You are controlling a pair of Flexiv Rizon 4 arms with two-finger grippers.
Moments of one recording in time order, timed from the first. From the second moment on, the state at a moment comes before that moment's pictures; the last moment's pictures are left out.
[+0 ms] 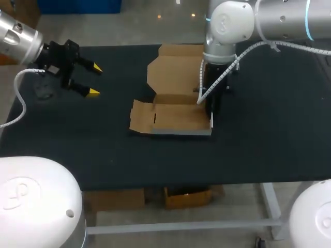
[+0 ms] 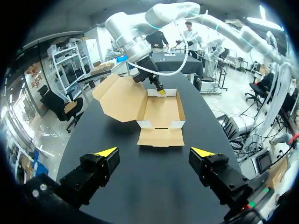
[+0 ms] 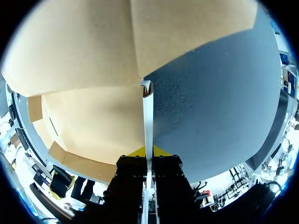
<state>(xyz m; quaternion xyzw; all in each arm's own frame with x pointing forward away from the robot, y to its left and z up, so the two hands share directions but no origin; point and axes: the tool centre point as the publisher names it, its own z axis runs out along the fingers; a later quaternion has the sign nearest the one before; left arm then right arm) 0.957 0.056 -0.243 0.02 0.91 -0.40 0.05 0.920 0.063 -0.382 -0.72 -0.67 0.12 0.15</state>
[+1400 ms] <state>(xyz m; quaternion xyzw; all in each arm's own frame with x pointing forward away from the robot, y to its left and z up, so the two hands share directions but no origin) 0.957 0.056 -0.243 0.02 0.91 -0.40 0.05 0.926 0.062 -0.405 -0.73 -0.66 0.13 0.16</state>
